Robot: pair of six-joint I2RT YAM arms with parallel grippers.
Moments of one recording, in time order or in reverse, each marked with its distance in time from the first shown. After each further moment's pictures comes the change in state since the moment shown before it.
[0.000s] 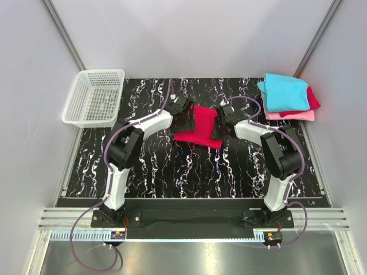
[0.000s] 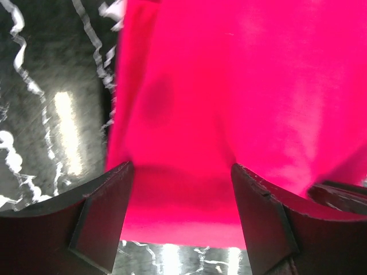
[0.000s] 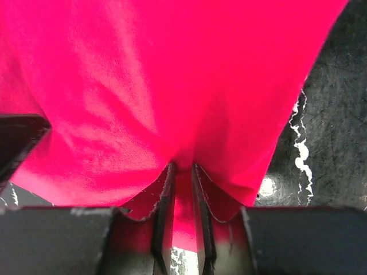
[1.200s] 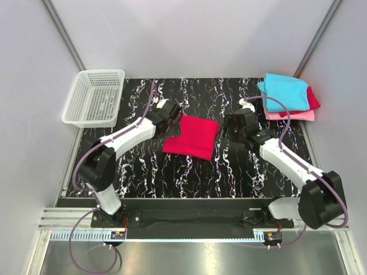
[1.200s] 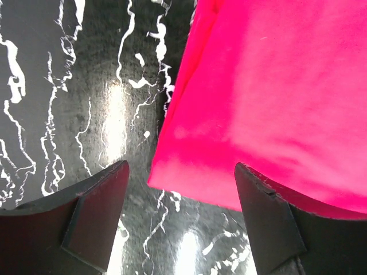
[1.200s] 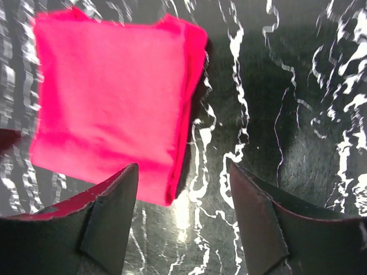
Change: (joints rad) left arm -0.021 -0.356 -0.272 -0.185 -0.219 -0.040; right arm 0.010 -0.583 -0.234 -0.089 0.124 -0.010
